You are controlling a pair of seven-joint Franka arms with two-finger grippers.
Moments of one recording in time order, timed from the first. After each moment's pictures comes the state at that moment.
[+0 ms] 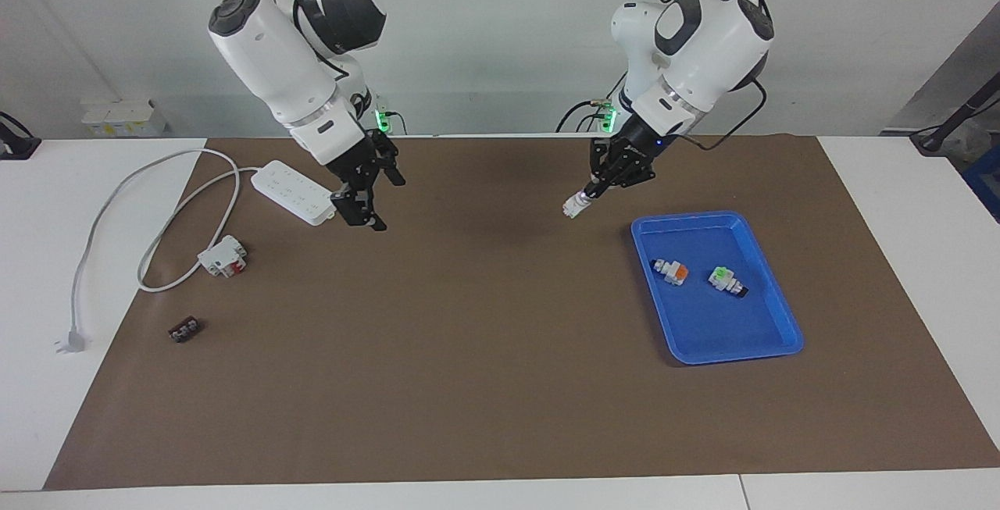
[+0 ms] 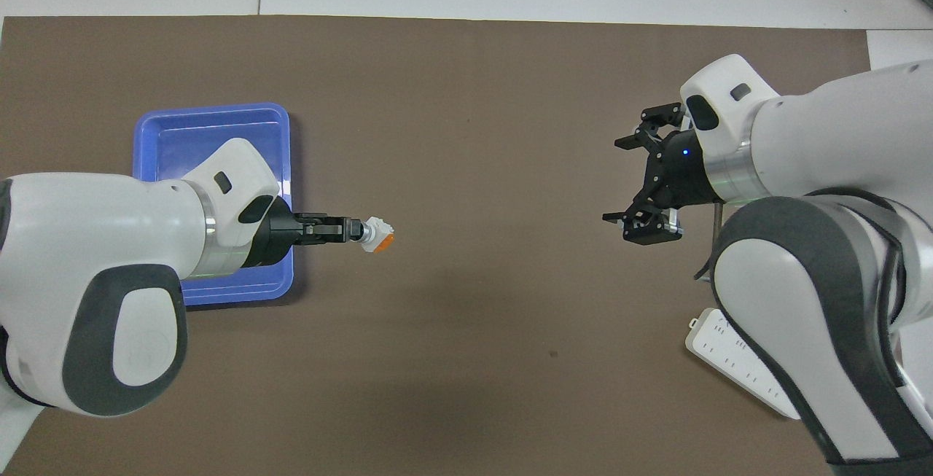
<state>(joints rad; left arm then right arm) -0.27 -0.15 -0.04 -2.11 -0.48 2.14 0.01 0.07 0.02 0.11 -1.81 0.32 1.99 -1.12</state>
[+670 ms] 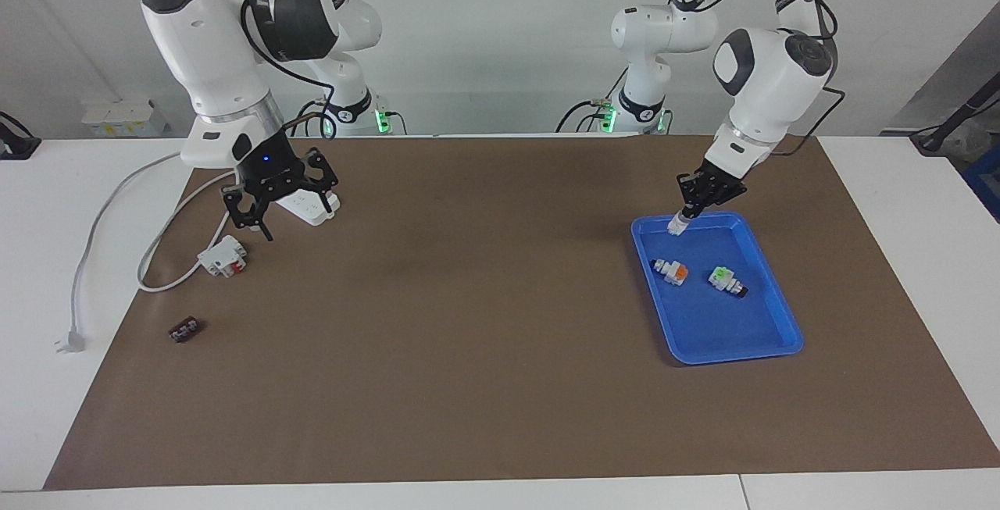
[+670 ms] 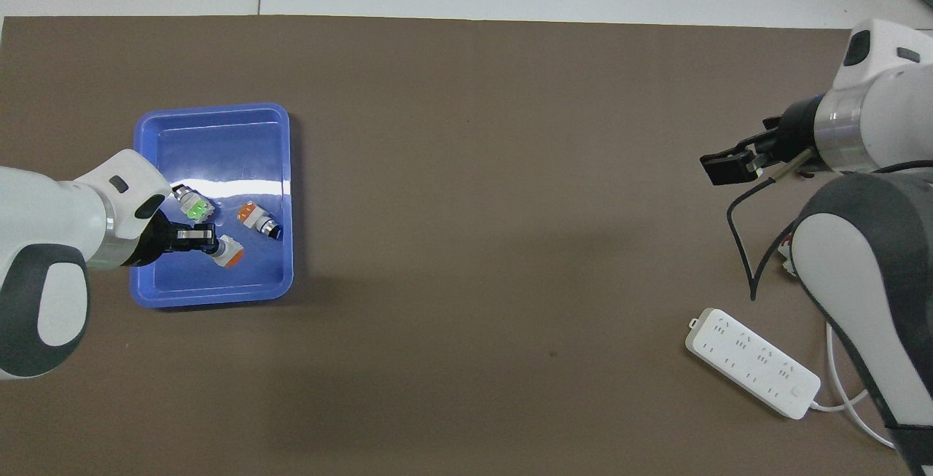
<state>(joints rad) -0.03 -0.12 -0.04 -2.20 -0.16 2.11 0.00 0.07 0.02 0.02 -1.75 0.05 1.99 -0.30</state>
